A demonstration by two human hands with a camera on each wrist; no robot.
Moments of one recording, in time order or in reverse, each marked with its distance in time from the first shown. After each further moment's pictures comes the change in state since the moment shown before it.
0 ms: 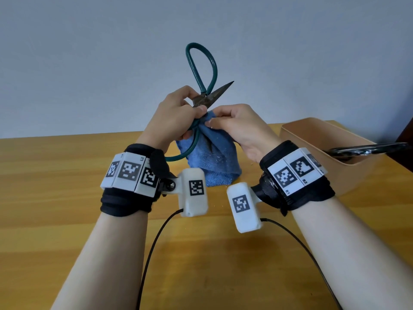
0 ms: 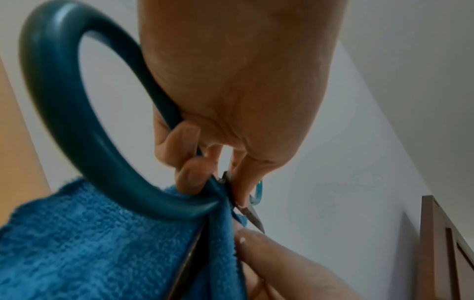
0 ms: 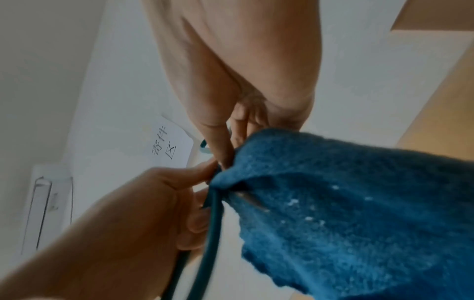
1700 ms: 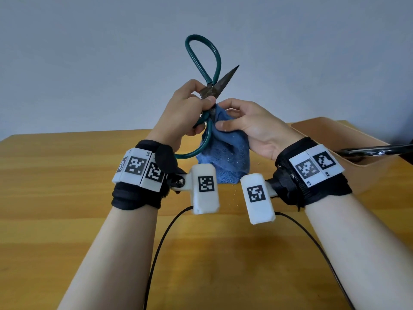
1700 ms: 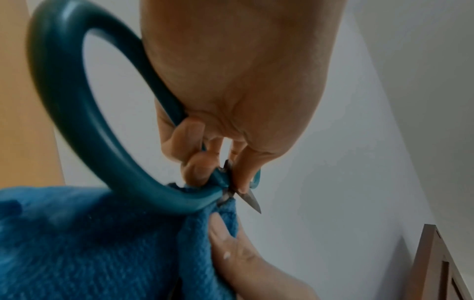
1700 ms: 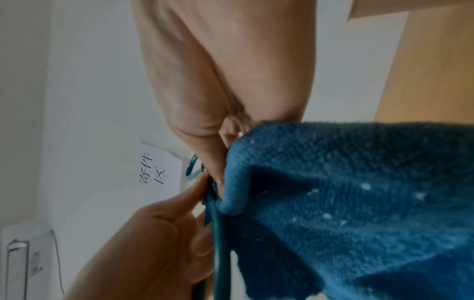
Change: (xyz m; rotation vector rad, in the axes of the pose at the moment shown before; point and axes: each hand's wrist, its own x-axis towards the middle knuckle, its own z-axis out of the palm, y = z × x) left_hand -0.005 0.005 0.003 -0.176 0.005 -0.044; right_hand 0.002 -0.002 -0.012 0.207 -0.220 0.051
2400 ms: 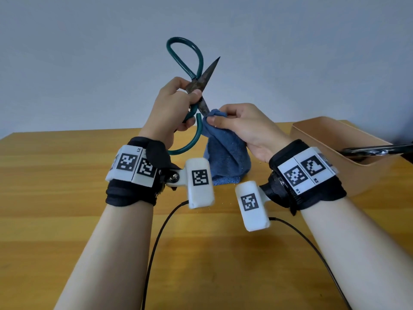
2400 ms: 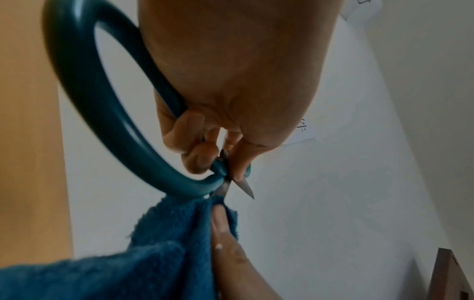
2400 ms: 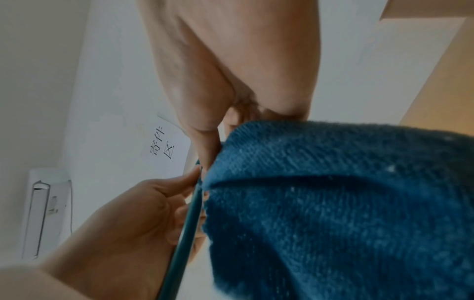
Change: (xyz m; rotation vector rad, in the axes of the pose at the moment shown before) left_hand -0.001 -0.001 -0.016 -0.091 0.125 -0.019; right_hand -0.002 0.003 0.017 -0.190 0.122 -0.021
